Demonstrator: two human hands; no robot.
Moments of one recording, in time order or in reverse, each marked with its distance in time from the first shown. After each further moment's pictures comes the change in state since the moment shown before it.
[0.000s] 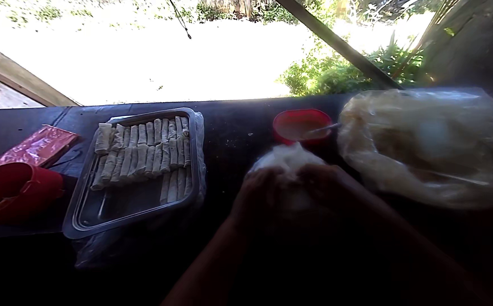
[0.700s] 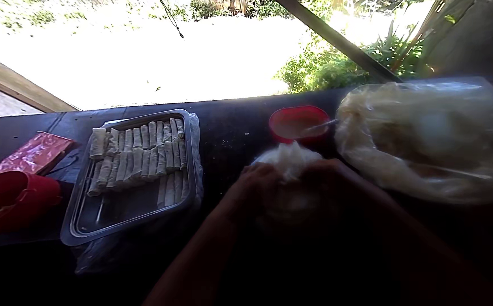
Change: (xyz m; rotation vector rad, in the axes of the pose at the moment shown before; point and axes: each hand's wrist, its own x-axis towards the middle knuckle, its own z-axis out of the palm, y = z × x) left_hand 0.020 -0.022 -0.013 0.034 -0.314 0.192; right_hand 0.004 0.033 0.000 0.155 0.075 -0.199
